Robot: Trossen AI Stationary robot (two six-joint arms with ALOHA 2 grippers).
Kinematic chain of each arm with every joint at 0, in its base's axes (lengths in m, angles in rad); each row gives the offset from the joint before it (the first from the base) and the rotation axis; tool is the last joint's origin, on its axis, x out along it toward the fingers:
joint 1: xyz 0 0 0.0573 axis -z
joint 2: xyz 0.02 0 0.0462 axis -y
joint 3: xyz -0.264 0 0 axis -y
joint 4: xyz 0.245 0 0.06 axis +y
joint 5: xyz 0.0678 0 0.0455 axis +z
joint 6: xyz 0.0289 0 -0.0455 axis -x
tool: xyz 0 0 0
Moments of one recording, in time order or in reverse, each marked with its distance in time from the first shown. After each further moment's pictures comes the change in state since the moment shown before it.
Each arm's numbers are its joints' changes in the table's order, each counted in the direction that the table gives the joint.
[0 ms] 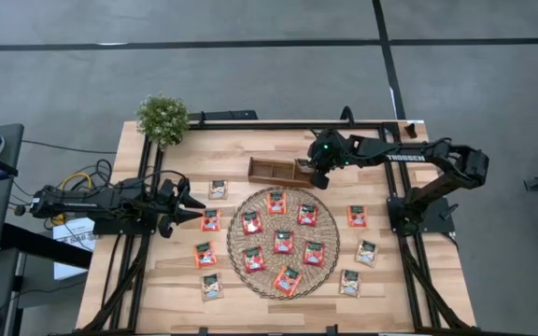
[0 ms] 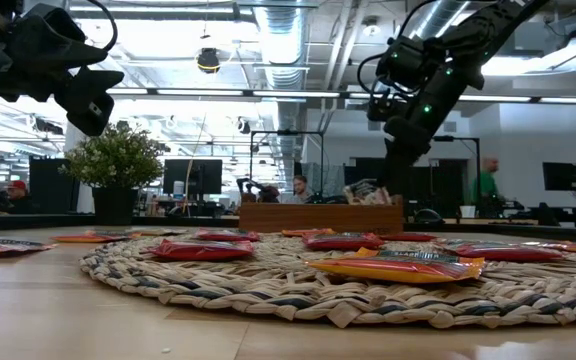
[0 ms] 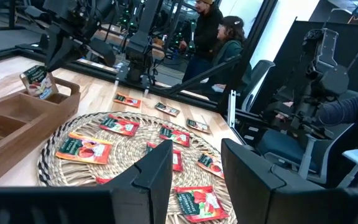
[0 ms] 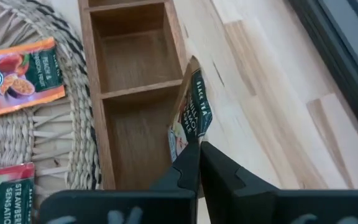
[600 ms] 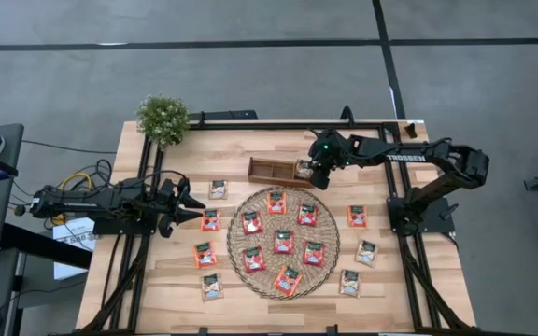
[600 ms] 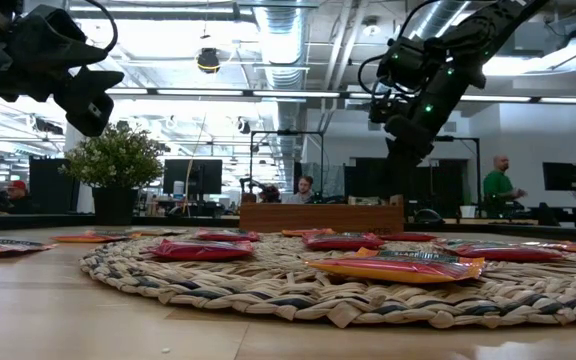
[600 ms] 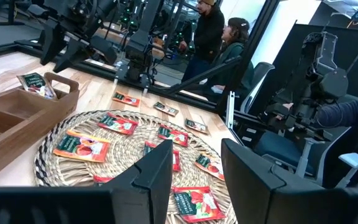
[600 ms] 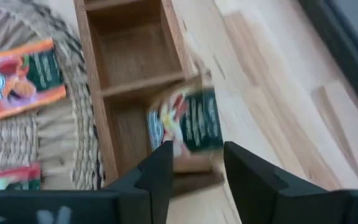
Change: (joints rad) left arm 0.000 0.000 0.000 0.000 0.000 0.026; right arm -0.002 0.010 0.002 0.044 0.006 -0.038
